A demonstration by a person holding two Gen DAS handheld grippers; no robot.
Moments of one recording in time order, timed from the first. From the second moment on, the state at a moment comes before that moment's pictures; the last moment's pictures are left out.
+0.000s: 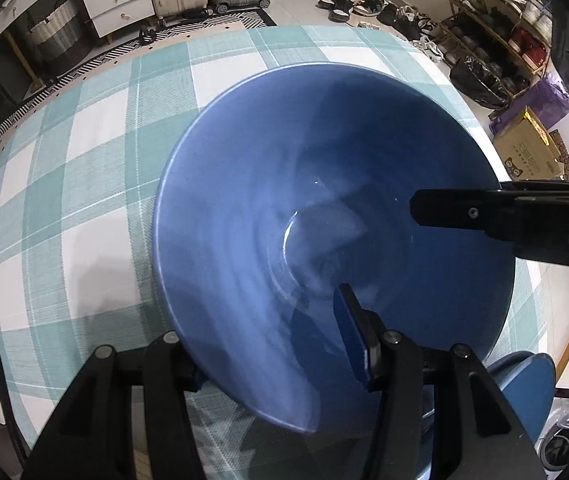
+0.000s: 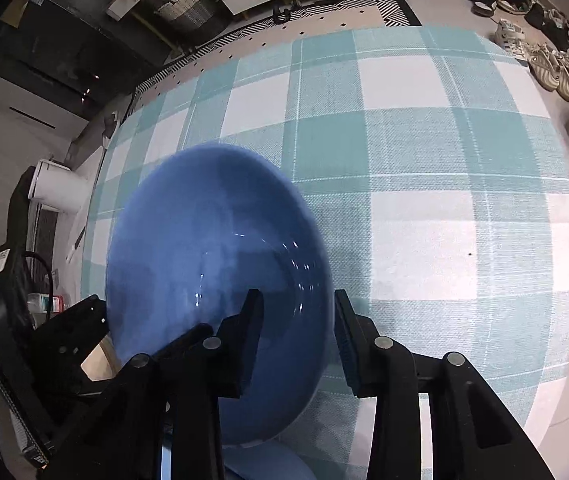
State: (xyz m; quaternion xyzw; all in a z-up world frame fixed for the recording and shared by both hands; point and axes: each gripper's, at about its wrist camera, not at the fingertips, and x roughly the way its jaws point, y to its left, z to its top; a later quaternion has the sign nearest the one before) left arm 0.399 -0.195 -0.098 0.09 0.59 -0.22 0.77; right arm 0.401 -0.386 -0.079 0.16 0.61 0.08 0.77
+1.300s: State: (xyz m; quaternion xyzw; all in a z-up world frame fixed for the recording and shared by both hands) left arm 0.407 -0.188 -0.101 0.05 0.59 -0.24 0.77; right arm 0.390 -0.398 -0.091 0.15 0.63 0.05 0.76
